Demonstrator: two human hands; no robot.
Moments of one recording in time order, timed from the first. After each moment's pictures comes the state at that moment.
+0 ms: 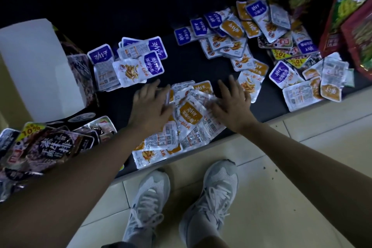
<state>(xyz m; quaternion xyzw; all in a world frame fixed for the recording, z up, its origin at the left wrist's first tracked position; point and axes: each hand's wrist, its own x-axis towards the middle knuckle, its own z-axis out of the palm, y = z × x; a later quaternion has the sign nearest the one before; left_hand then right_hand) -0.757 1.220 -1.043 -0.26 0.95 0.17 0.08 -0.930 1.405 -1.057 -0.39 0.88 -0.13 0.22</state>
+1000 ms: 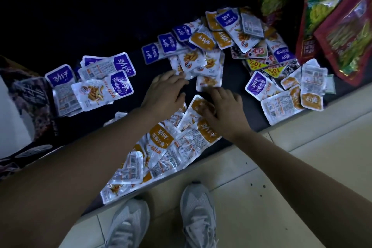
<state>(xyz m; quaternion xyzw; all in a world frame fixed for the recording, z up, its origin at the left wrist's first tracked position) -0.894 1.236 -1.055 -0.12 0.97 0.19 0.05 -0.982 1.418 -1.066 -0.43 0.88 -0.17 0.12</state>
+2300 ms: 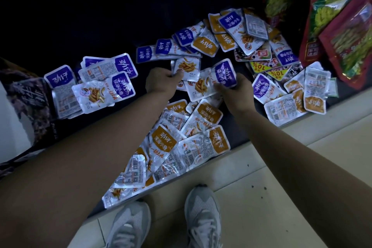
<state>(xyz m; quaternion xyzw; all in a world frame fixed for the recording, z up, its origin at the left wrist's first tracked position) -0.926 1.227 -1.046 -0.48 0.72 0.50 -0.02 -1.016 1.388 -1.055 -0.04 0.83 -0.50 0.24</state>
